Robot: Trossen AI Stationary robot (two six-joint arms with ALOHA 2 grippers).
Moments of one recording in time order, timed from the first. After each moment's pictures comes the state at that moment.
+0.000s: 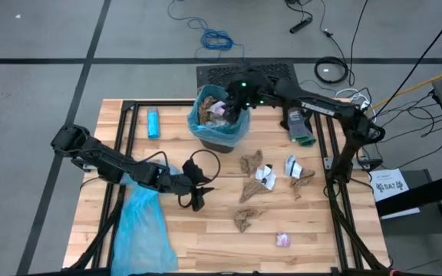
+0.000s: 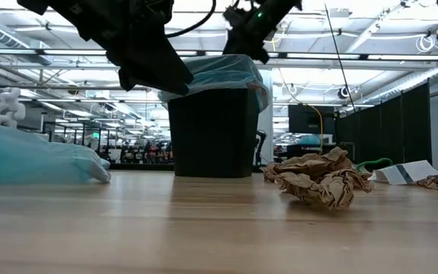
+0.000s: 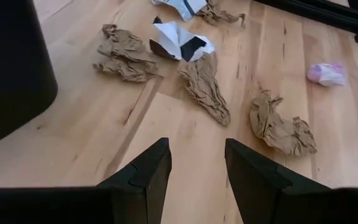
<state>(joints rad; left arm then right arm) -0.32 1.44 0.78 0.04 -0.37 -0.48 -0.42 1.77 1.76 -0.70 0.00 0.08</state>
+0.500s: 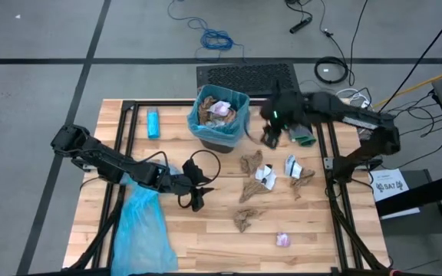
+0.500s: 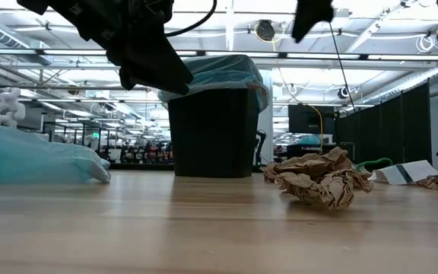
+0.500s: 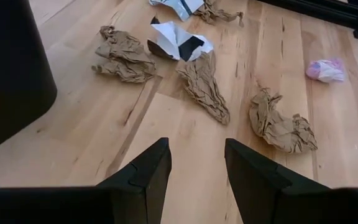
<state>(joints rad) -0.32 1.44 0.78 0.04 -0.37 -0.46 -0.17 1.47 1.70 -1.29 0.27 0.24</state>
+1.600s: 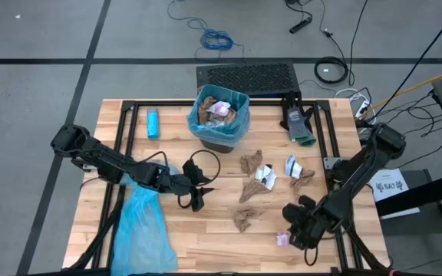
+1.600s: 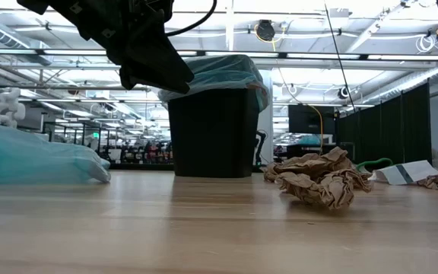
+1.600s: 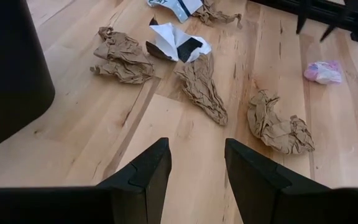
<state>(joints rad) -0.32 1.44 0.78 0.04 -0.37 -0.47 0.86 1.46 0.85 -0.65 0.20 1.30</state>
